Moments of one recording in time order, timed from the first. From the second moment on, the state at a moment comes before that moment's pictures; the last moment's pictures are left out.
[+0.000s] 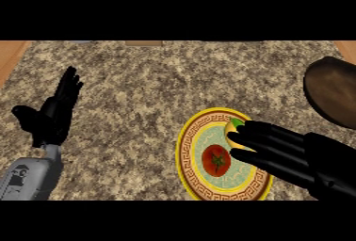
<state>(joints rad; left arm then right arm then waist) -0.24 0.32 -0.05 -1.43 0.16 0.19 0.04 -0.26 -0.66 0.28 -2.17 0.18 0.53 0.02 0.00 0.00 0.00</state>
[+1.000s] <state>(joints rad) -0.22 0.28 0.02 -1.46 0.11 0.13 0.06 -0.28 -0.45 0.38 -1.91 0.56 0.59 -0.07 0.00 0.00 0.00</state>
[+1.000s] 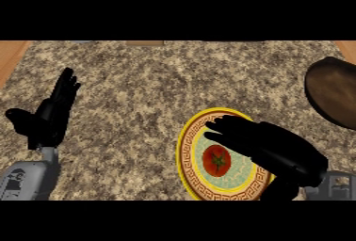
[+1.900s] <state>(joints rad) -0.23 0.24 0.05 -1.50 0.06 0.10 0.10 -0.31 -0.35 0.47 -1.82 0.91 0.63 -0.05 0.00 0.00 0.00</state>
